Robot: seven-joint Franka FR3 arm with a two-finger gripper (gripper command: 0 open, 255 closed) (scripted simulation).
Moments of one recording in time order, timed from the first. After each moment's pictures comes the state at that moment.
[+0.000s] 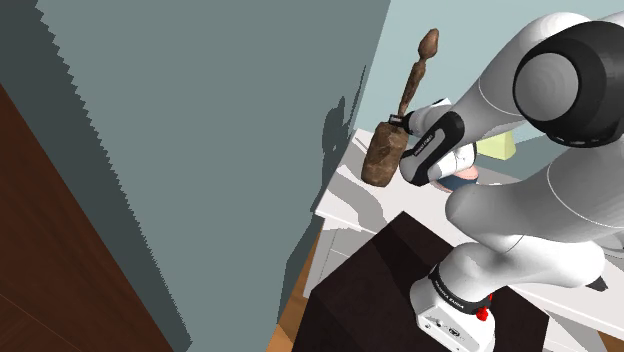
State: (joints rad) arm -1.43 -0.46 0.89 -2.99 -0.08 3.74 0.55
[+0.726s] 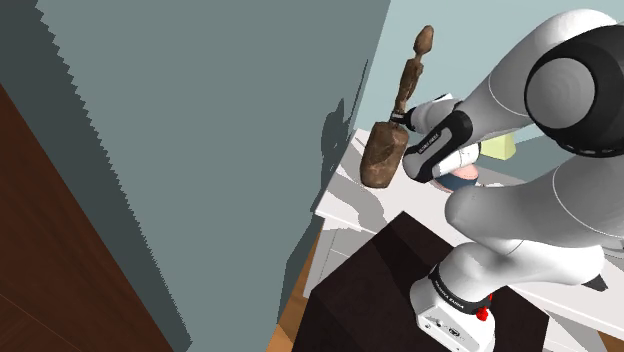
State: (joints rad) arm -1.34 -0.50 0.79 -2.98 -0.14 3.68 0.58
